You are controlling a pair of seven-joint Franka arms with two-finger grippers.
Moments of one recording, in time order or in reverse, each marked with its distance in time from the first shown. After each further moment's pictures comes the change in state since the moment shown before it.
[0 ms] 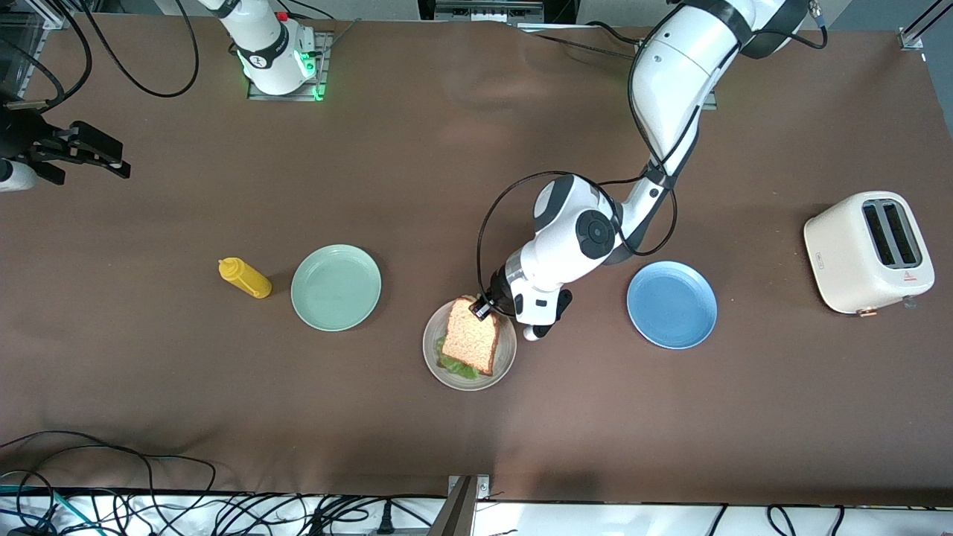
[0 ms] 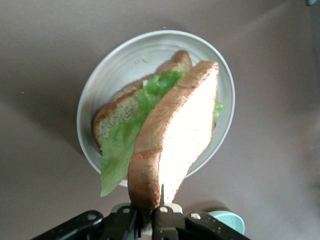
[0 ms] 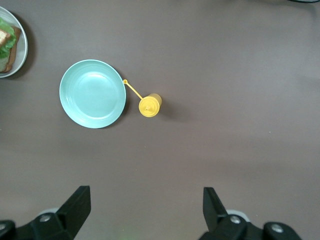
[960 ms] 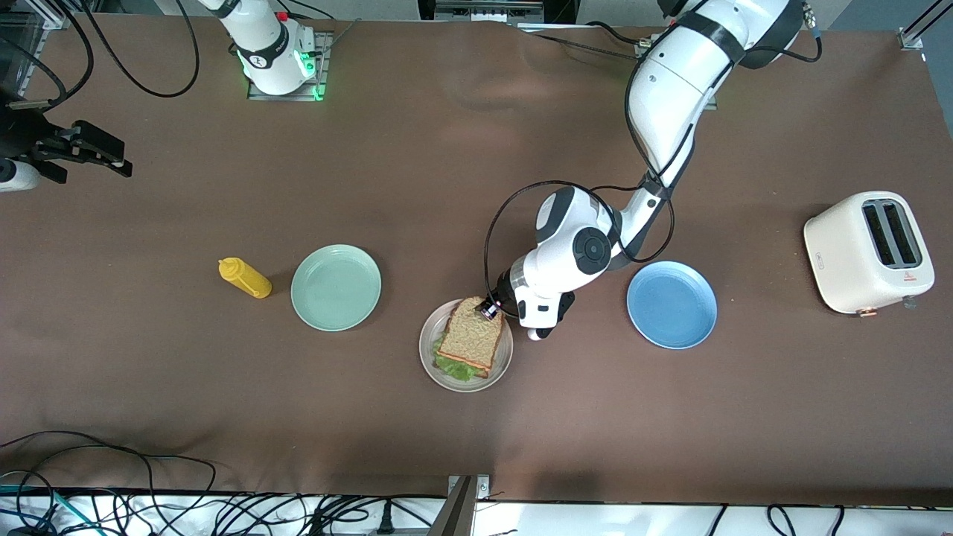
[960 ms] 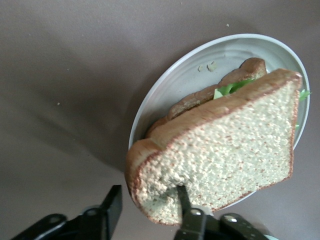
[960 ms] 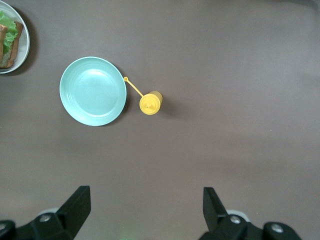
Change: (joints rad) left arm 0.006 0.048 0.004 -0.020 0.000 -0.017 0.000; right arm 0.001 0.001 0.001 0.000 0.000 -0.009 0.000
